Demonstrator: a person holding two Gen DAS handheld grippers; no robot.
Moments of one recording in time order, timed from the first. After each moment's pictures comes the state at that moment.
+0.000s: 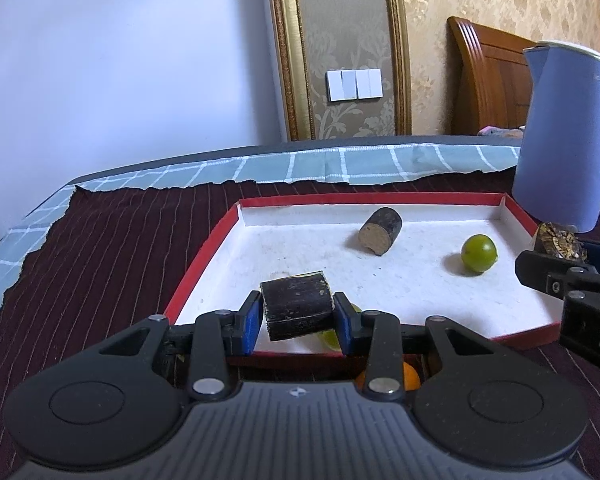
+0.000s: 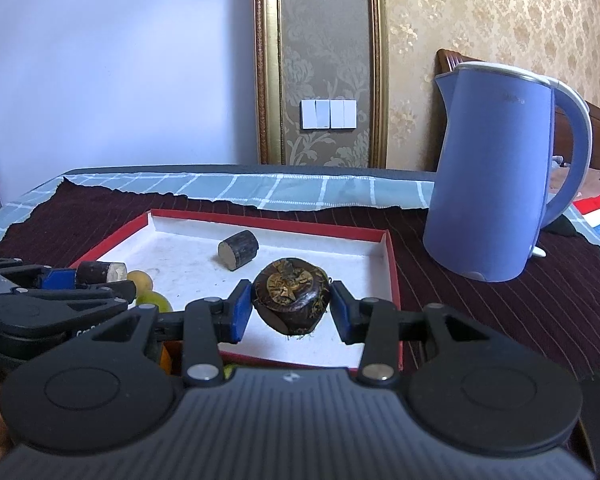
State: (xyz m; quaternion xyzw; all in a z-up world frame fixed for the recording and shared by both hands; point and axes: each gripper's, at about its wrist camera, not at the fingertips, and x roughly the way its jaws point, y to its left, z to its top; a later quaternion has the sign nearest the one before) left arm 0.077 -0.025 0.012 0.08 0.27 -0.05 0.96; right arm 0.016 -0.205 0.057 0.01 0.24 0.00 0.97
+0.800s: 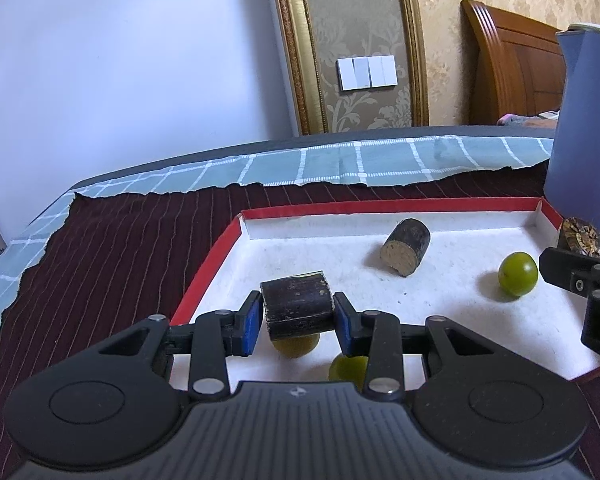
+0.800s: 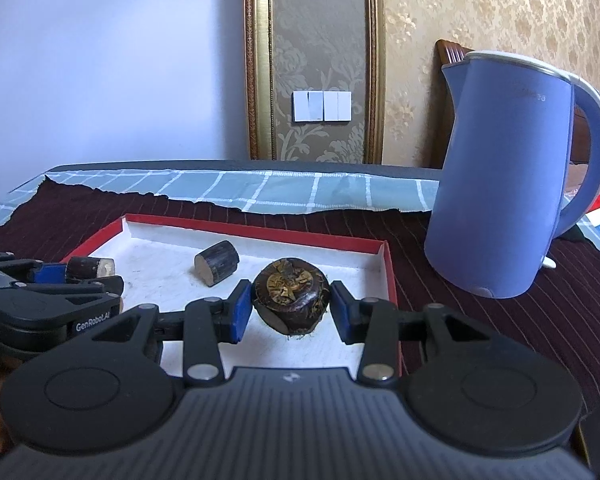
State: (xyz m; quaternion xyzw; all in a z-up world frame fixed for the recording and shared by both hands) left arm 0.124 -0.036 0.010 0.10 0.29 -0.03 0.95; right arm 0.061 -0.213 0.052 0.01 0.25 -0.01 0.97
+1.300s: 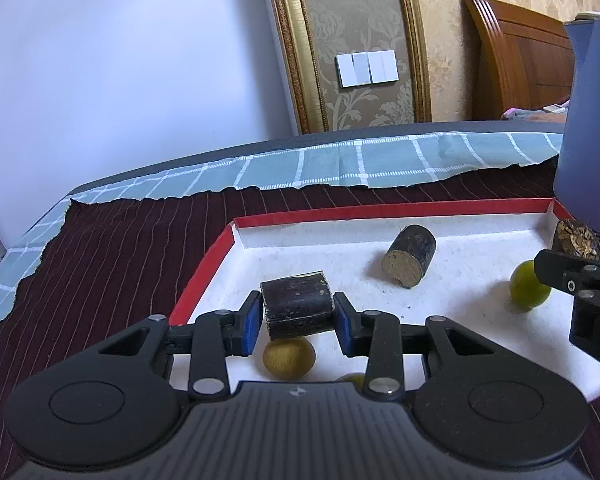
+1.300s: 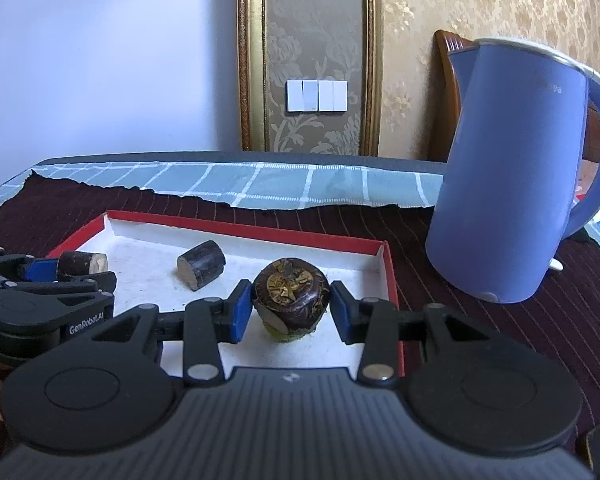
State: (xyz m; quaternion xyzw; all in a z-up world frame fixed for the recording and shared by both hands) left arm 0.142 -0.043 0.006 0.11 0.29 -0.02 0.95; right arm 0.085 -0.216 0.044 0.01 0.27 -0.02 0.96
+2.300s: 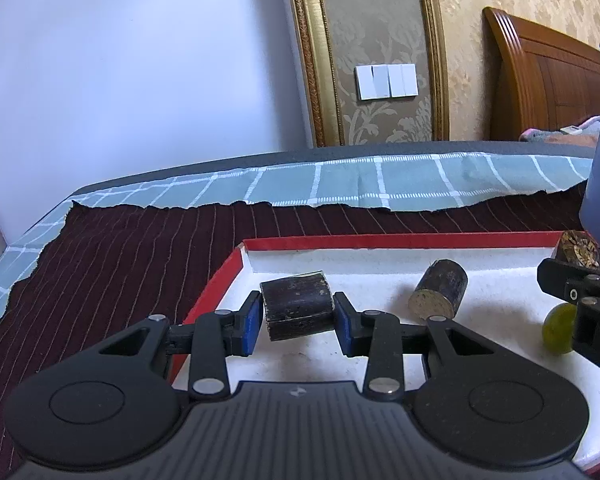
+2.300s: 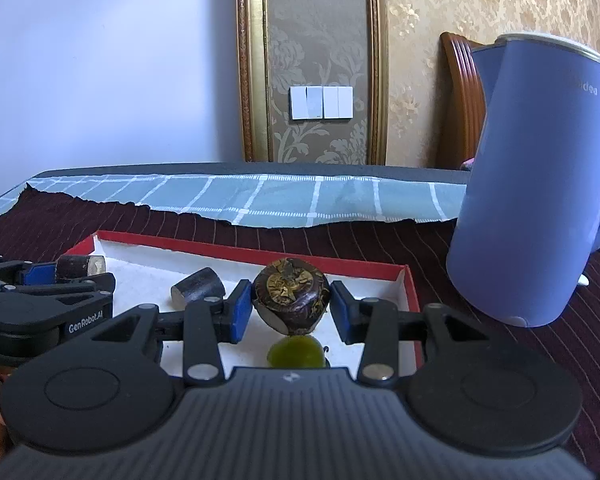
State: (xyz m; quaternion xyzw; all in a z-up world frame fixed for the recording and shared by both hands) left arm 0.173 -0.036 0.002 0.09 0.27 -0.01 0.96; right arm 0.117 -0.218 0.037 0.02 0.25 -0.02 0.97
